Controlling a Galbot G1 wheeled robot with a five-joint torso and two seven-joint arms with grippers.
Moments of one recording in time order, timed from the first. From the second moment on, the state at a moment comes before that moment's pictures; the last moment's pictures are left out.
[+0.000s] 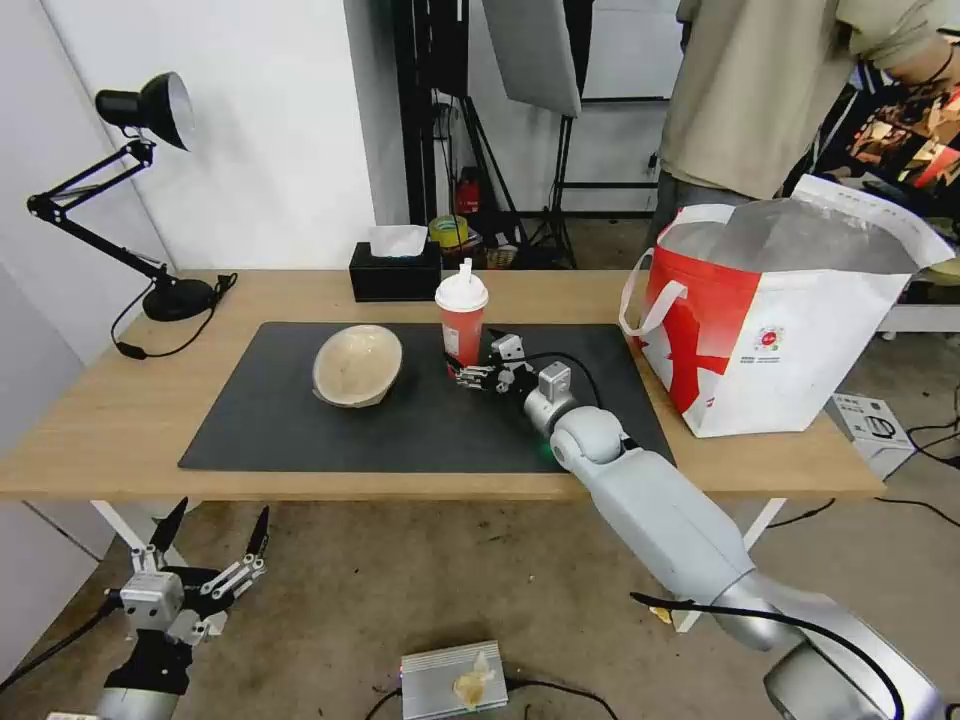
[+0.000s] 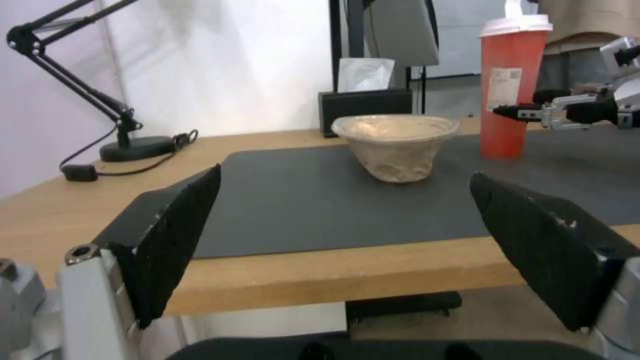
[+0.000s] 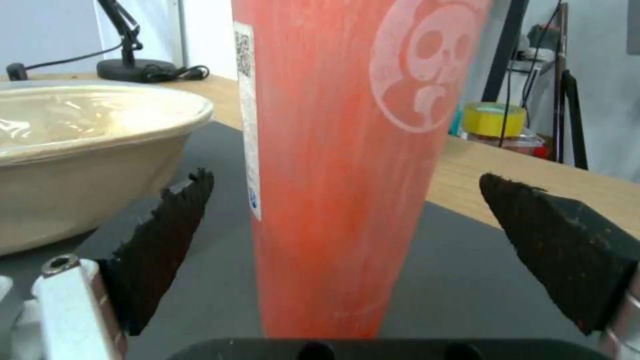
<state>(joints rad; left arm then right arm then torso) 1.83 -1.50 -0.94 -2.10 -0.31 -0.32 0.38 -0.47 1.29 -0.19 1.15 0.48 0.07 -0.16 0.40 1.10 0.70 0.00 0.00</state>
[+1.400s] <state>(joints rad) 1.82 -1.50 -0.93 -2.07 -0.31 -0.33 0.40 -0.43 1.36 -0.14 1.03 0.43 0.11 -0.18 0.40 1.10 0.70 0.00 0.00</state>
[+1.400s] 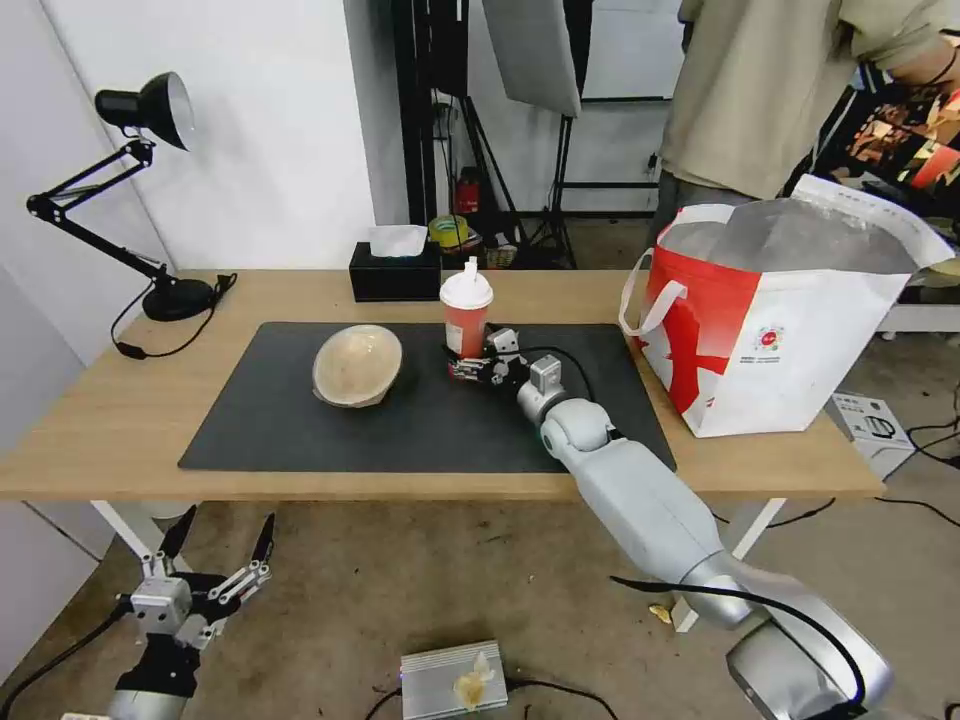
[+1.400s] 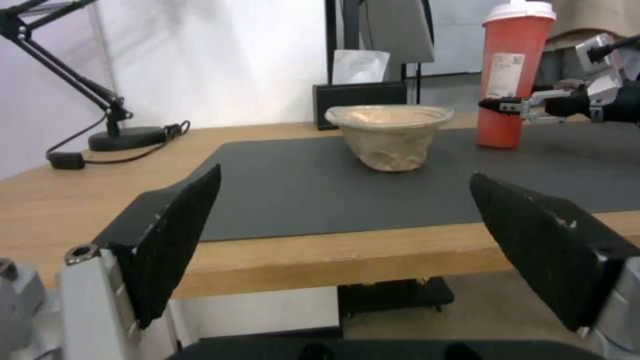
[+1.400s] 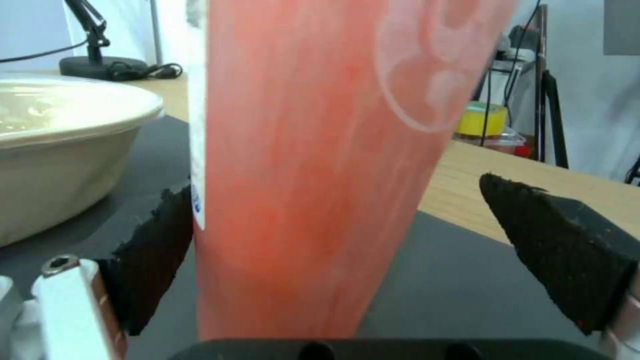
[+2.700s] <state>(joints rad) 1.82 -1.50 -0.93 -2.06 -0.31 -0.35 0.40 -0.38 1.43 -0.10 0.88 0.49 0.16 -0.24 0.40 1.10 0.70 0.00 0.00</state>
